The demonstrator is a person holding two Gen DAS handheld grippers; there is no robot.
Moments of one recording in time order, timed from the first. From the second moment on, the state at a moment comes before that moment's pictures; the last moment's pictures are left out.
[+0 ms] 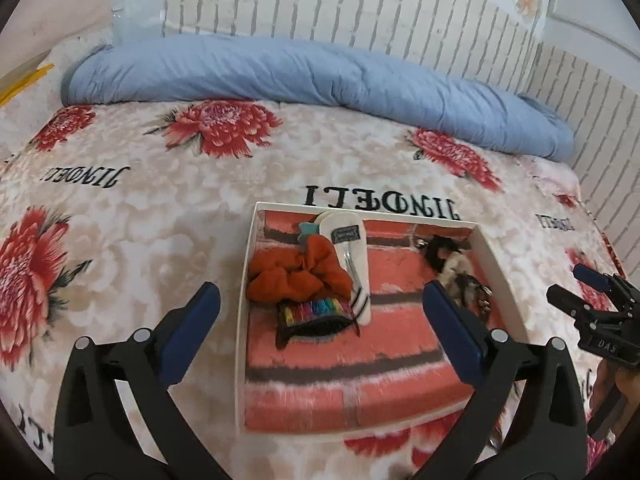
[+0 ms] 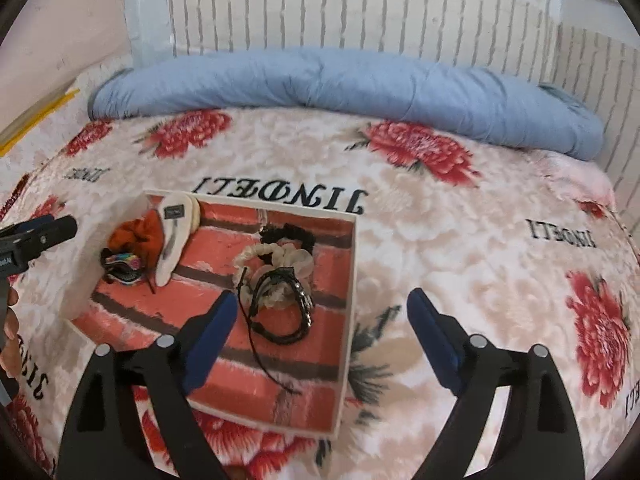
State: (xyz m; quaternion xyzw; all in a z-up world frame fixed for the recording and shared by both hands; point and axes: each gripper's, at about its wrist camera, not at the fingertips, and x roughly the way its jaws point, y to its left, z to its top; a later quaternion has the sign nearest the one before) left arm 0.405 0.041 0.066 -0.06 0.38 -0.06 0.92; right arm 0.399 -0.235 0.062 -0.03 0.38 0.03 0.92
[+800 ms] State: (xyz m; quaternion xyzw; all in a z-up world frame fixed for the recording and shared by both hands) left arm 0.199 0.009 0.020 -0.07 0.40 -0.06 0.91; right arm 0.224 -0.296 0.004 -0.01 0.38 -0.02 0.92
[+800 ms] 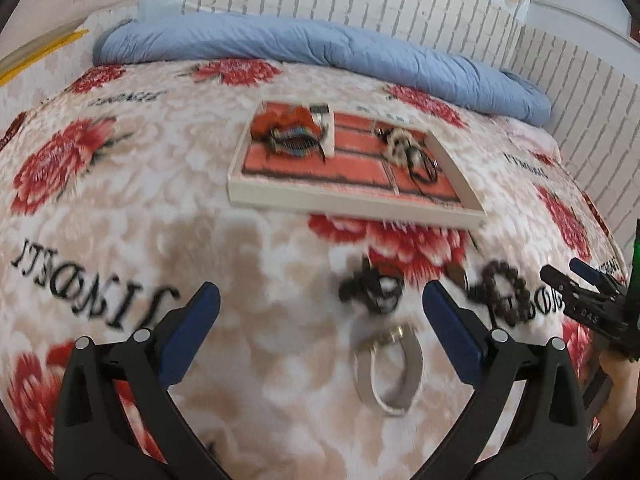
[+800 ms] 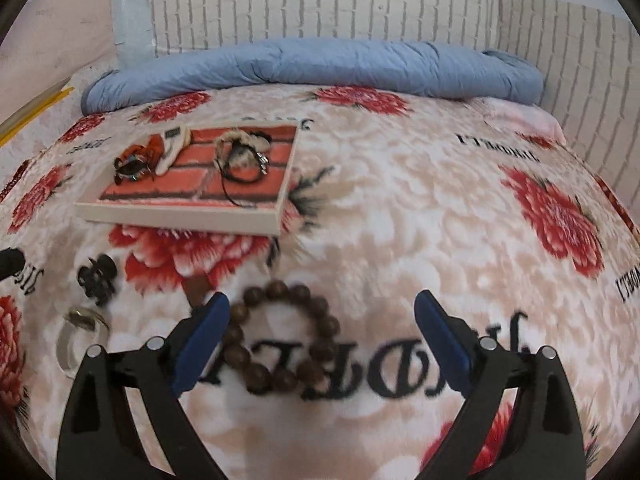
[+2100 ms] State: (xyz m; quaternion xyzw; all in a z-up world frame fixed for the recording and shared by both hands) left arm 0.198 -0.024 -0.060 -0.01 0.46 -0.04 0.88; right arm 0.249 -0.305 -0.059 -0.01 0.44 -0.05 0.90
